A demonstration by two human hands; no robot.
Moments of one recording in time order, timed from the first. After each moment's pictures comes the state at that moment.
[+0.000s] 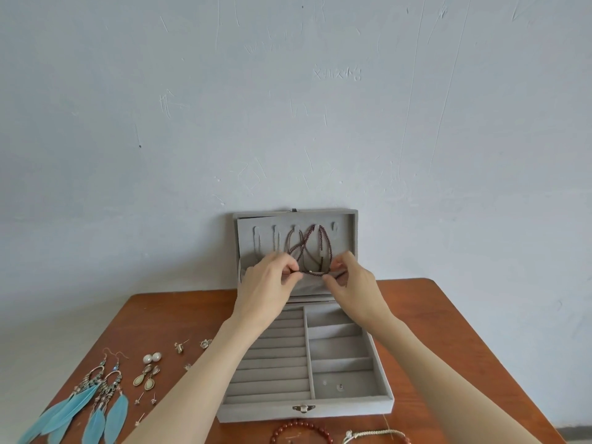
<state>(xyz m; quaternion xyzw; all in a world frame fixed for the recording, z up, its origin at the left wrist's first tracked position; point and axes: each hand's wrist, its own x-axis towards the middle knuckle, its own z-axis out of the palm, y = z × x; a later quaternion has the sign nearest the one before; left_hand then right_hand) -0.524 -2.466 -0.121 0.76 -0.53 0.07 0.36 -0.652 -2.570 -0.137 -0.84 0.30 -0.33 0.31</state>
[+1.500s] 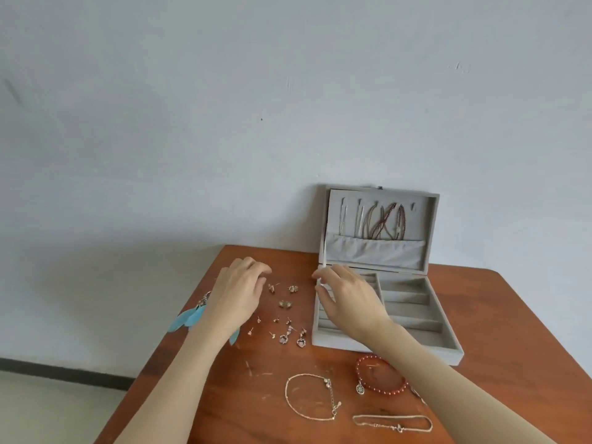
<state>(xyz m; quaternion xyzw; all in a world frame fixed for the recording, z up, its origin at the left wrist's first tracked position) -0.450 -2.293 -0.157 0.83 -0.48 0.16 0.23 -0.606 -2.432 -0.150 -0.95 0.13 -0.28 0.08</state>
